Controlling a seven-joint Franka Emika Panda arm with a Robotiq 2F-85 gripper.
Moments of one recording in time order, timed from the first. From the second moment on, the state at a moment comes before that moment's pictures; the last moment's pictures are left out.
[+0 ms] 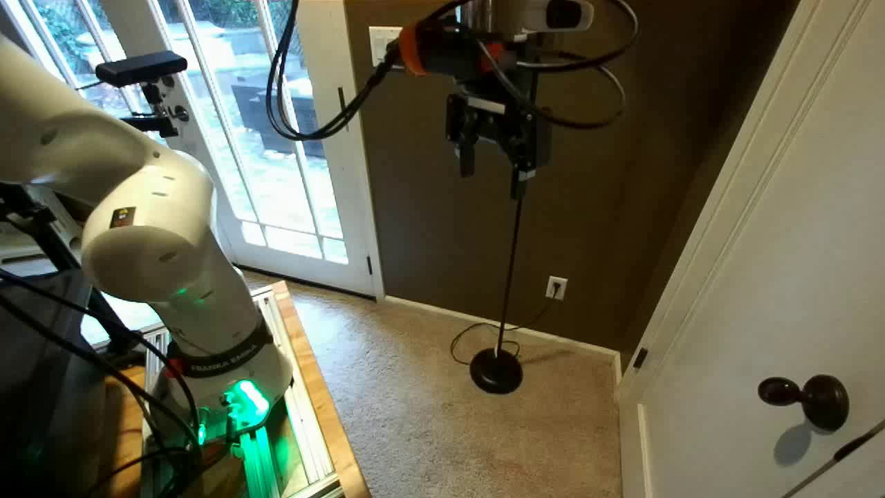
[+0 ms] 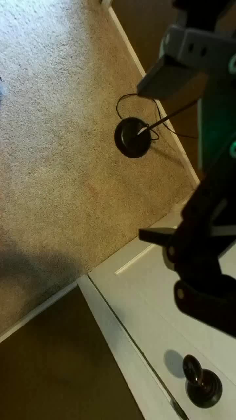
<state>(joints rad) -0.12 -0.53 -0.24 -2.38 -0.19 1.89 -0.37</state>
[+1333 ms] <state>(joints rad) -0.18 -0.50 -0.25 -2.38 -0.19 1.92 -0.28</state>
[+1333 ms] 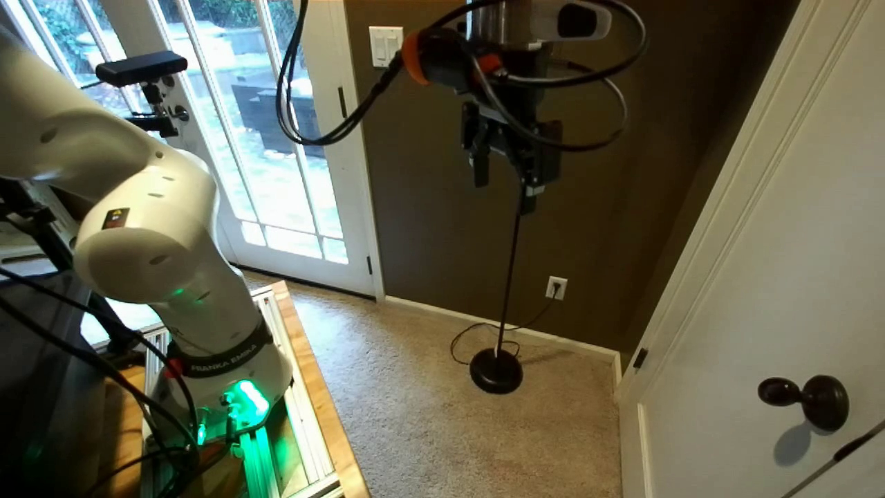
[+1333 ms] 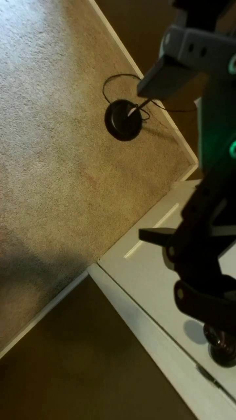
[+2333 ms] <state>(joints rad) -0.40 -0.22 -0.27 -2.21 -0.37 2.31 0.30</state>
